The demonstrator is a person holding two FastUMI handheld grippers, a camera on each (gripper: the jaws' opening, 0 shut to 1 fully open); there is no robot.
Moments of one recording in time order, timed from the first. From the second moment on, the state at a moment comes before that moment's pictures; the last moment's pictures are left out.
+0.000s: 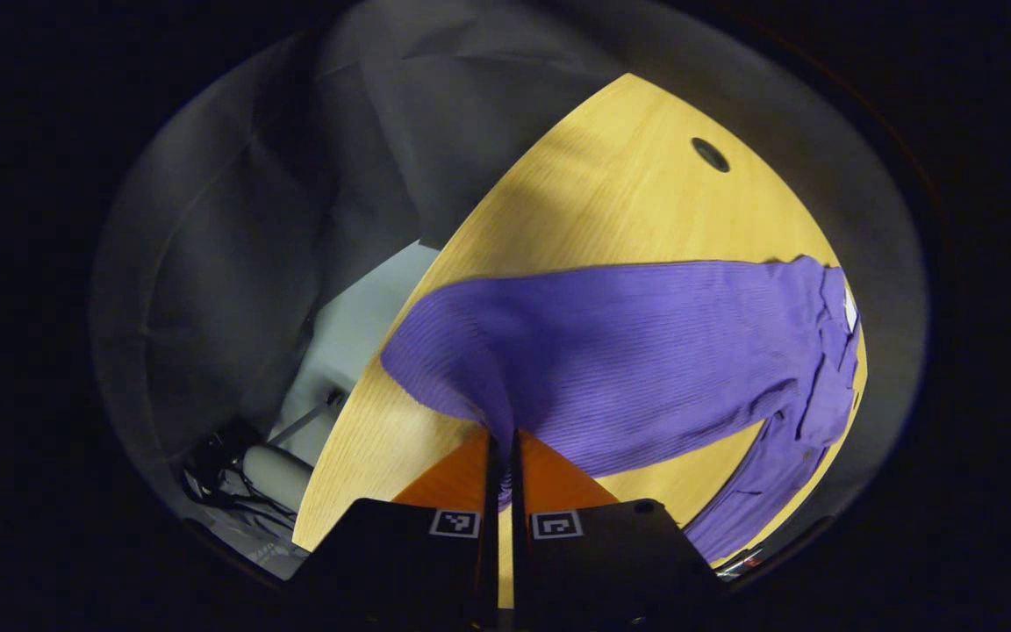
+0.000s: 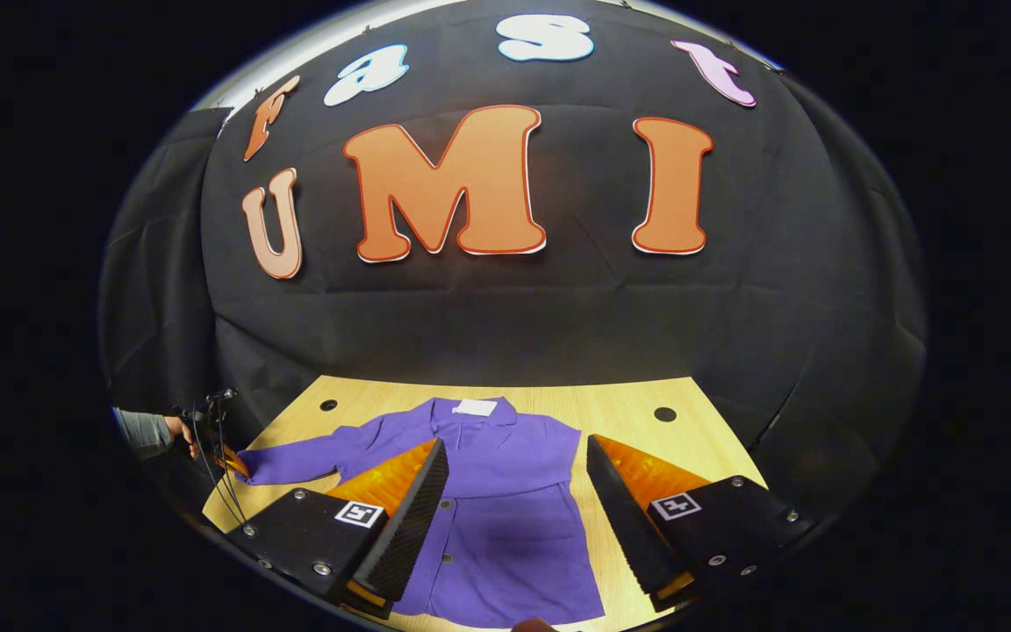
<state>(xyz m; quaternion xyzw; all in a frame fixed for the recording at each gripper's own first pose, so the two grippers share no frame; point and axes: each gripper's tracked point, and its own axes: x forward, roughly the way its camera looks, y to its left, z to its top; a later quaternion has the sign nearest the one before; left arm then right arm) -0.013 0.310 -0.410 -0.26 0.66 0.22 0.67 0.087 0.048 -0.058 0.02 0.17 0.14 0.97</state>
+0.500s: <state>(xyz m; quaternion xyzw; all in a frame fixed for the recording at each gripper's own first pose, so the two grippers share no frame) 0.069 0.232 -0.317 -0.19 0.63 0.13 0.75 0.086 0.023 -0.047 0.02 0.15 0.15 0.98</state>
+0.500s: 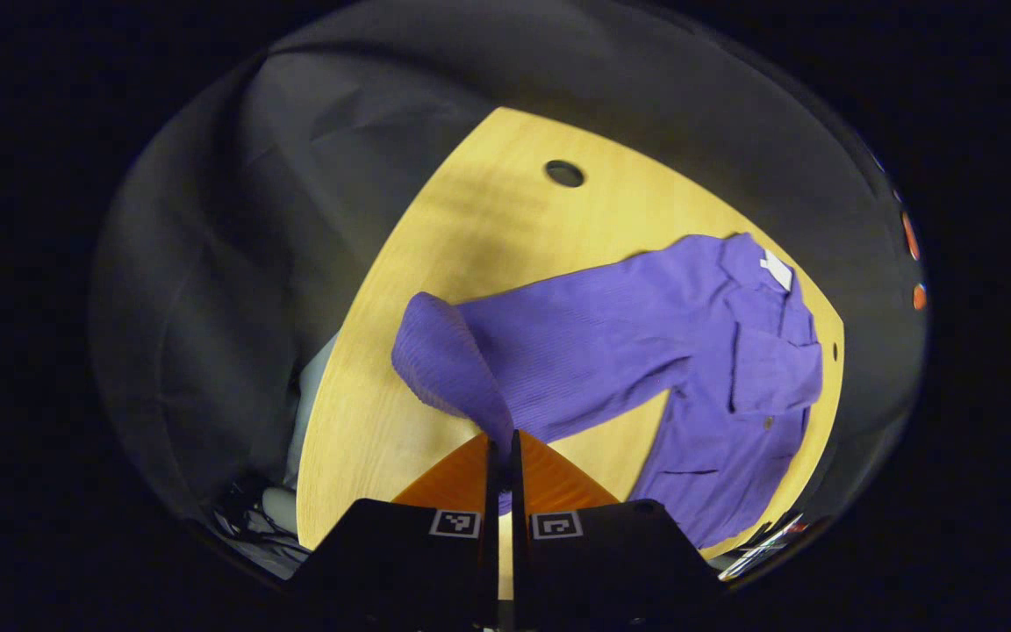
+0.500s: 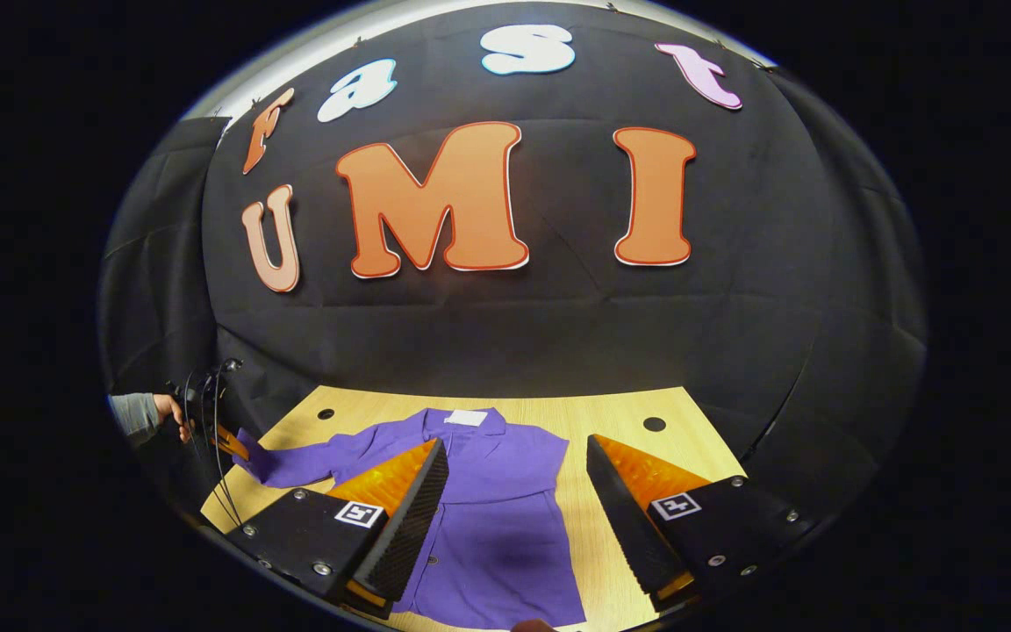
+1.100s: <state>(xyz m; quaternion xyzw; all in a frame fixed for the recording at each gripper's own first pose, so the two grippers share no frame) 0.192 0.064 -0.255 -0.09 0.61 0.01 0.78 0.079 -0.009 -0.055 0.03 0.14 0.16 0.98</state>
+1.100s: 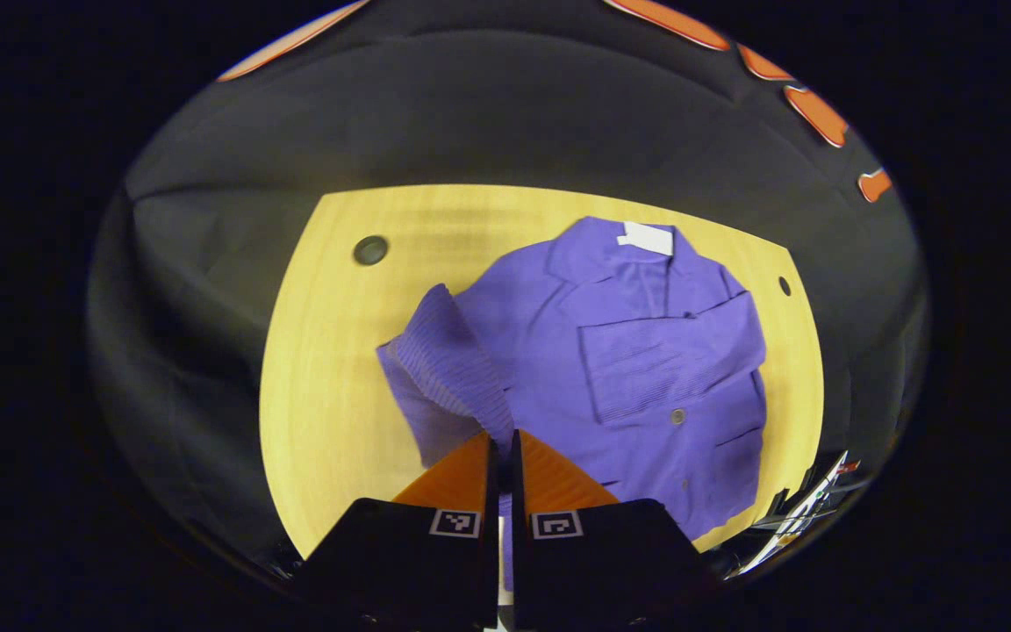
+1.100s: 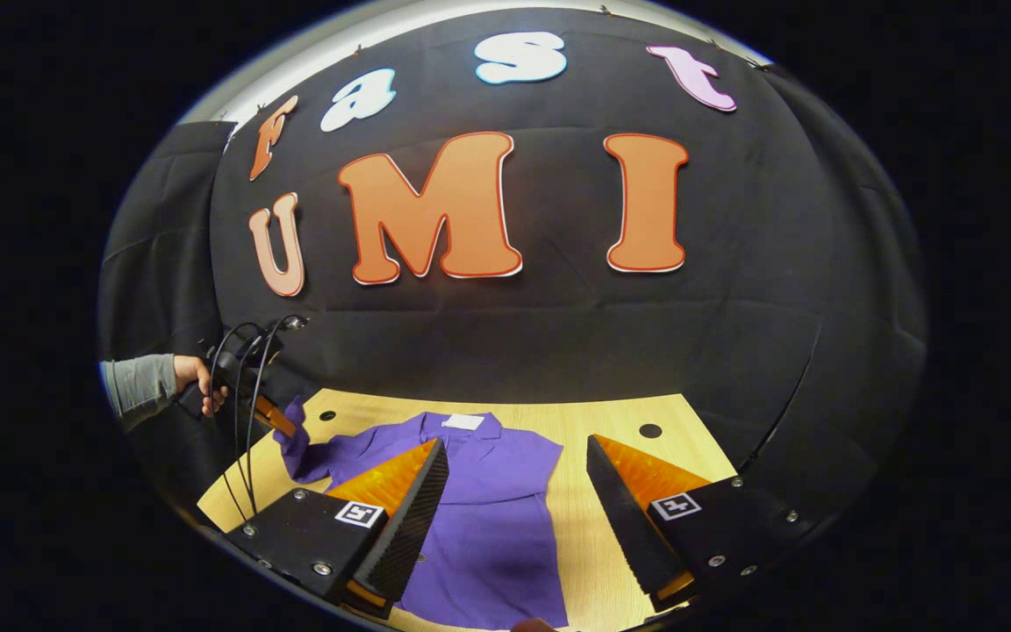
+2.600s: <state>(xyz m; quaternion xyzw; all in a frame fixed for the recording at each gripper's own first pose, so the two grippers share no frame) 0.302 -0.232 -0.203 0.00 0.47 -0.22 0.86 0.093 -0.081 -0.083 0.07 0.16 0.12 0.98</state>
